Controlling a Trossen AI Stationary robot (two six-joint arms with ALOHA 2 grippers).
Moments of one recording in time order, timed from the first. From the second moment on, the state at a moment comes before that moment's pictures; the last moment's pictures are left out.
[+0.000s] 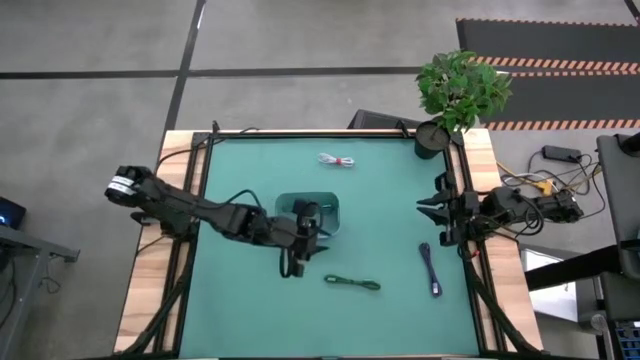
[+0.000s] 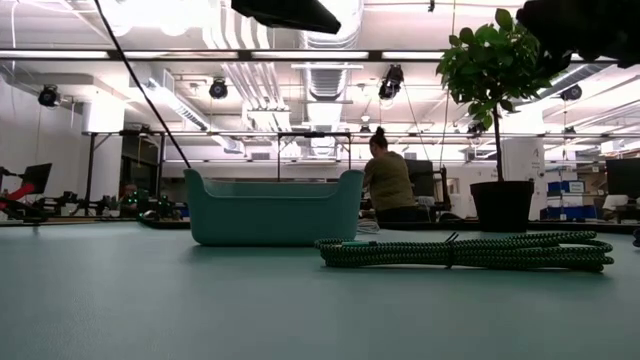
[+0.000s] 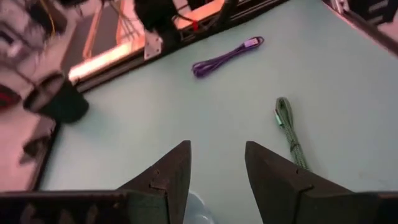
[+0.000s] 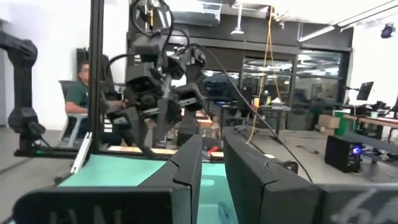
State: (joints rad) left arm -0.28 1.50 1.13 -0.14 -0.28 0.25; right arm 0.14 0.08 0.11 0.22 0.13 -0.11
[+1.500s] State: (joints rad) left arm -0.28 1.06 0.71 0.04 -0.29 0.35; right arm 0.14 0.70 0.15 0.64 0.26 0.09
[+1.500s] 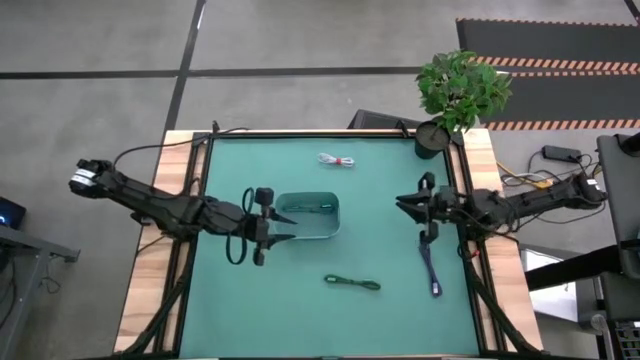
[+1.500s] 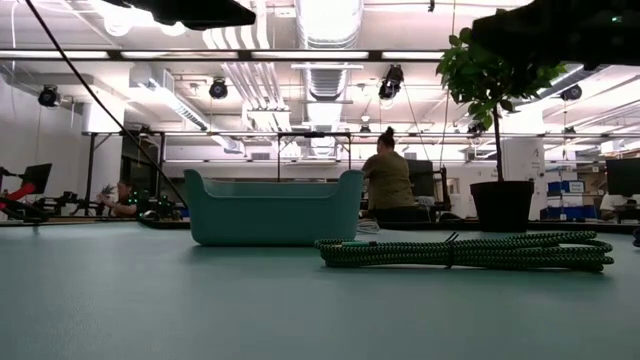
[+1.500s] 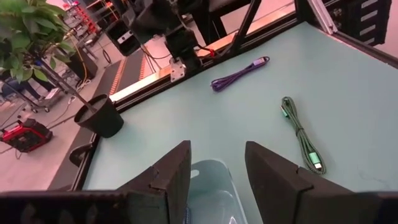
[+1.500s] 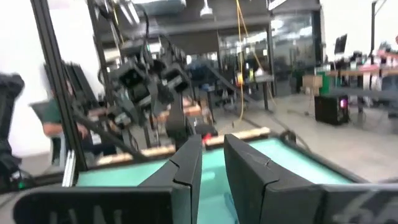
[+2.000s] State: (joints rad) left arm -0.28 1.06 0.71 0.04 -0.30 0.35; right arm 0.14 1.02 0.50 0.22 0.32 0.25
